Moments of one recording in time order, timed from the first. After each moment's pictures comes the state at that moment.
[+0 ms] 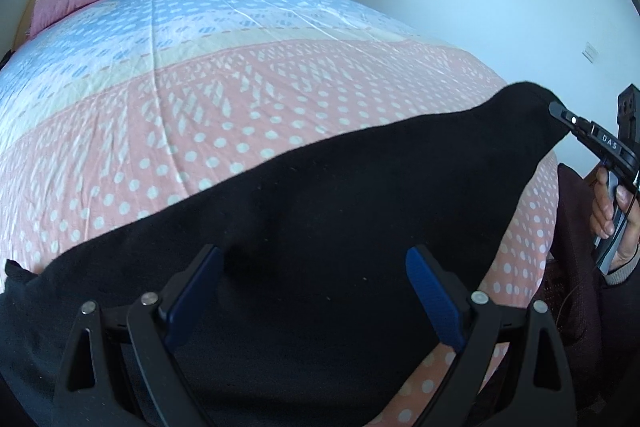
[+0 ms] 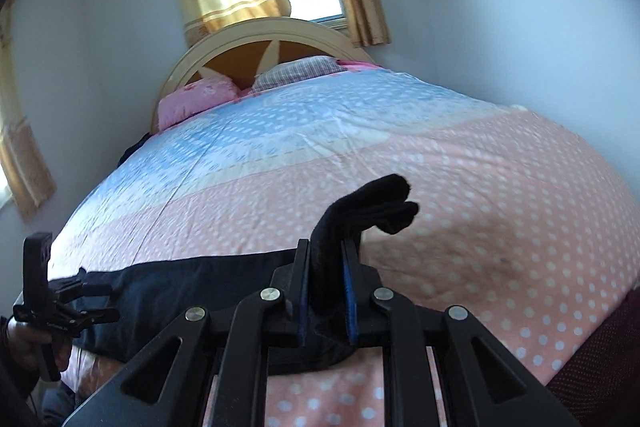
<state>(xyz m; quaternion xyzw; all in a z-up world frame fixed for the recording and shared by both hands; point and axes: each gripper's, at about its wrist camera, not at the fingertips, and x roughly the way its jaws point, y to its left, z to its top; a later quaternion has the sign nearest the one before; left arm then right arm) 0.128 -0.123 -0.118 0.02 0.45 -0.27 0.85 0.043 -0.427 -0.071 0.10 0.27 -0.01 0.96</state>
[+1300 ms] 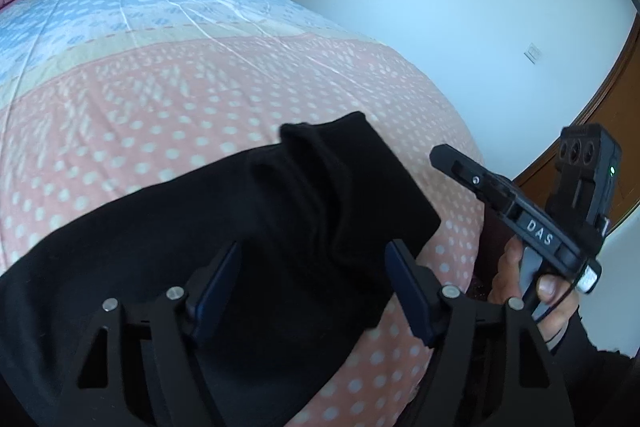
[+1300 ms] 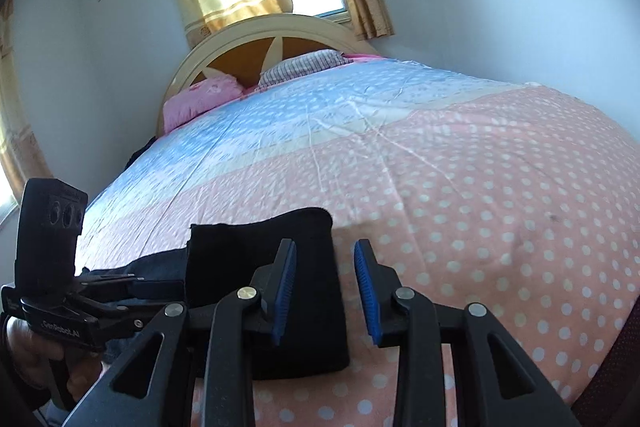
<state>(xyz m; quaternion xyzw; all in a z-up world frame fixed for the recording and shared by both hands) 0.147 -0.241 -0.107 -0.03 0.46 -0.39 0.79 0.048 -0.412 -0.113 0.15 0.25 -0.01 0.95</state>
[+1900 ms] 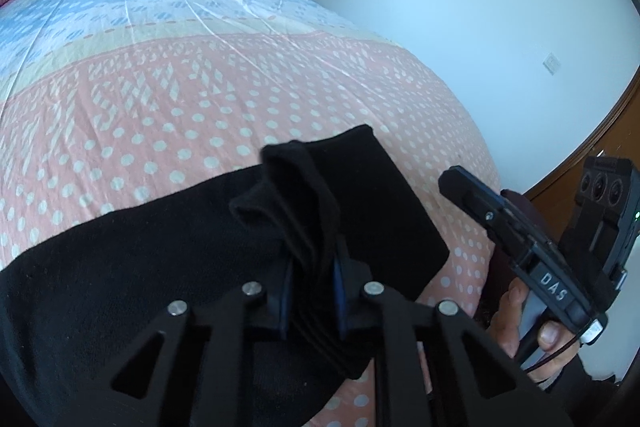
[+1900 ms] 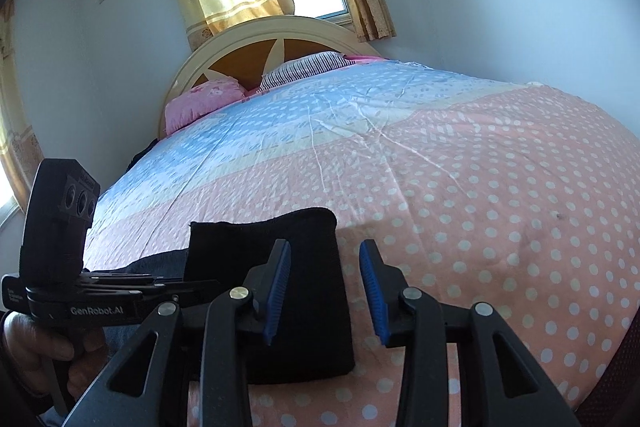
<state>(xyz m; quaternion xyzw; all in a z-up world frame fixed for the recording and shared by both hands) 0.160 -0.264 -0.110 -0.05 0.47 -0.36 0.80 0.051 -0.409 -0.115 0.14 0.25 -0.01 0.96</state>
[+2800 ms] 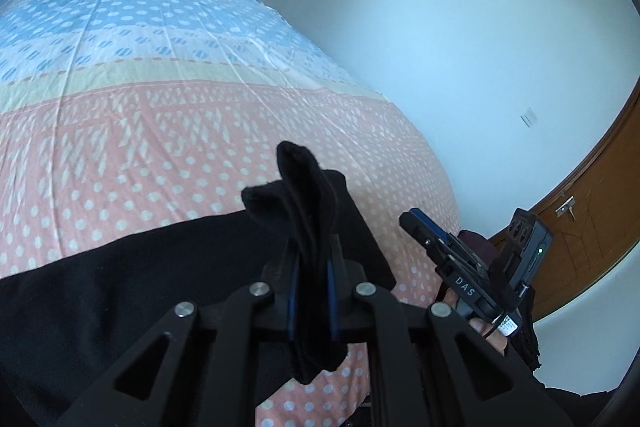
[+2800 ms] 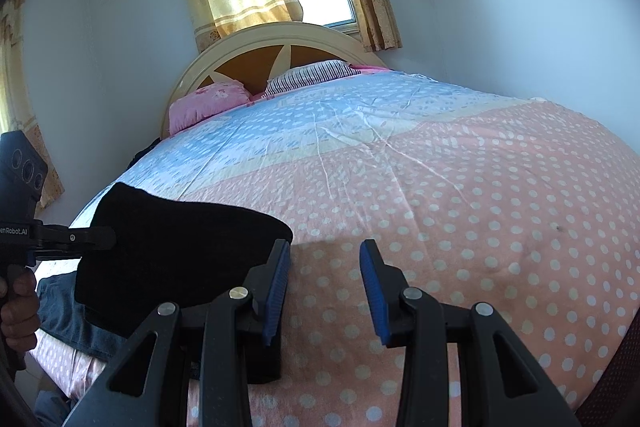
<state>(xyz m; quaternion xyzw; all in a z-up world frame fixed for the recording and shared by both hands) 0.149 -0.183 -0.064 -0.13 0.44 -0.37 0.81 0.047 -0.400 -0.113 0.12 0.24 0.00 0.96</state>
